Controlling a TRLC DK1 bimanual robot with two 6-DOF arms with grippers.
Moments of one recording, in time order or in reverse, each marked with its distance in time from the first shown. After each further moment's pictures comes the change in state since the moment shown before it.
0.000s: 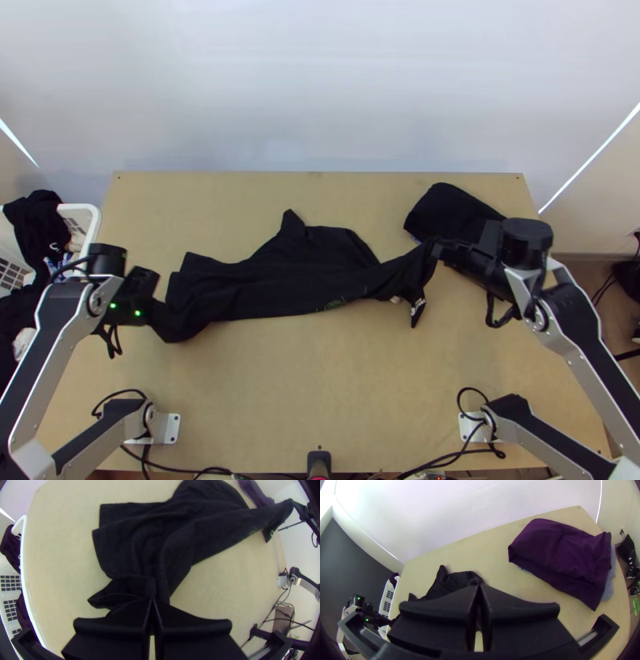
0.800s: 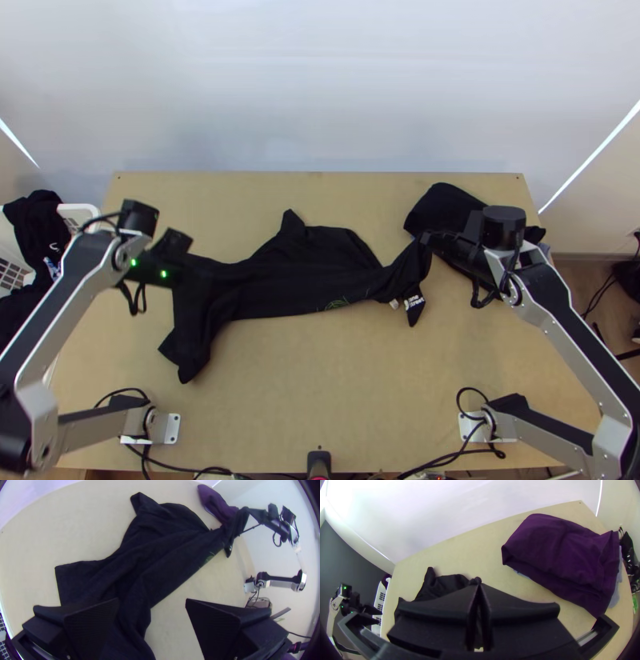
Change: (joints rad) left arm -0.144 0.274 0.295 0.024 0.263 -0.046; right arm -0.036 0.167 -0.018 0.133 -0.003 -0.018
